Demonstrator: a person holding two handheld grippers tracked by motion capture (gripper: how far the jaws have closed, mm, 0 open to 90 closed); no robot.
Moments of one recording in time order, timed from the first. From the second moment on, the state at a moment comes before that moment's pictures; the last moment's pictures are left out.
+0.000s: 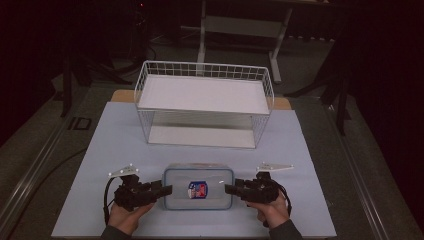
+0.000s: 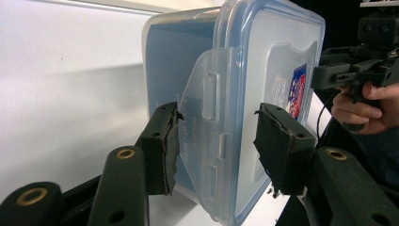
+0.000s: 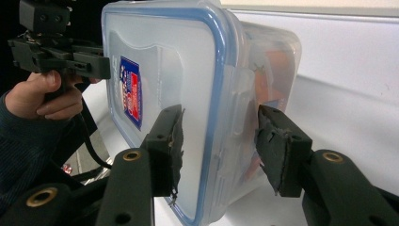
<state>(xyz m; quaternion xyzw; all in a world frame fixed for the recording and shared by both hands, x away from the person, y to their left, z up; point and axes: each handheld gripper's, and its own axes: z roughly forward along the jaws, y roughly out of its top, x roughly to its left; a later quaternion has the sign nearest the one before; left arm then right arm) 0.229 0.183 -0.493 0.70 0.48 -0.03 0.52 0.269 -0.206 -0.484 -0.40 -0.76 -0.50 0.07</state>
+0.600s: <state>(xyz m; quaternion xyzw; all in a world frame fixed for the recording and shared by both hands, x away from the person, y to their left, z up) 0.225 0.188 -0.477 0.70 0.46 0.00 0.54 0.268 -0.201 -0.466 -0.37 -0.77 -0.53 0.03</state>
